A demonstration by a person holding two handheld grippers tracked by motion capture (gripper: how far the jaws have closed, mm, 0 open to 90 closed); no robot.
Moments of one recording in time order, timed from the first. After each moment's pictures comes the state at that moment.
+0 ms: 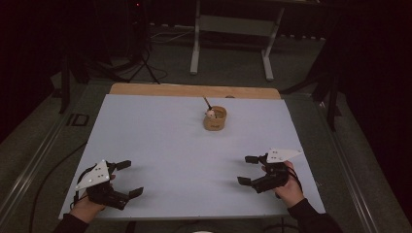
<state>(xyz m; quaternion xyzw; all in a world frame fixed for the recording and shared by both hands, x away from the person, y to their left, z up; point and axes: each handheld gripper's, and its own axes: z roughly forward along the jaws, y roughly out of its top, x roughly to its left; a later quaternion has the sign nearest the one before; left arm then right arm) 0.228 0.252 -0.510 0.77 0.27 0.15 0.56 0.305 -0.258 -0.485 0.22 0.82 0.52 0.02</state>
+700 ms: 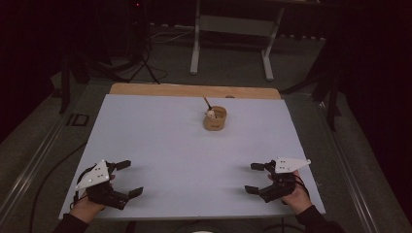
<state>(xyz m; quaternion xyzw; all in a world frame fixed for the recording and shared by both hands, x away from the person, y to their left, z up) 0.228 0.252 -0.510 0.77 0.27 0.15 0.56 0.289 -0.281 -0.501 0.19 0.82 0.53 0.02</state>
